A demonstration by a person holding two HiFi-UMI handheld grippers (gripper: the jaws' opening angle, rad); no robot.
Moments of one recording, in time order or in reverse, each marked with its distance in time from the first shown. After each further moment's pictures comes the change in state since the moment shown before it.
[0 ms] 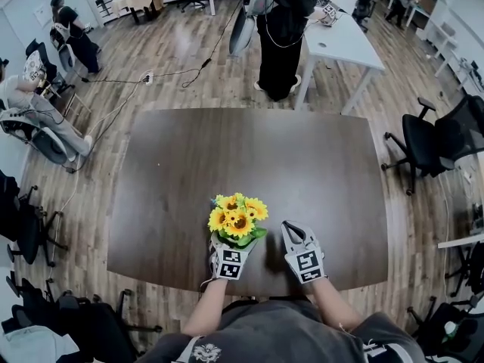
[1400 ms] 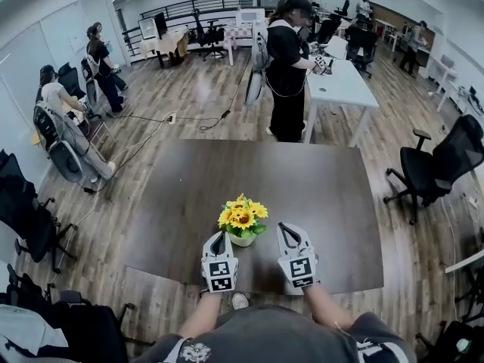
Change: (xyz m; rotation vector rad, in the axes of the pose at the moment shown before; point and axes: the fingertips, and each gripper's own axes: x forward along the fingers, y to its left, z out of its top) left arm -0.186 0.016 0.106 -0.037 -0.348 0.367; right arm -0.095 0.042 0.106 -0.093 -0.314 -0.078
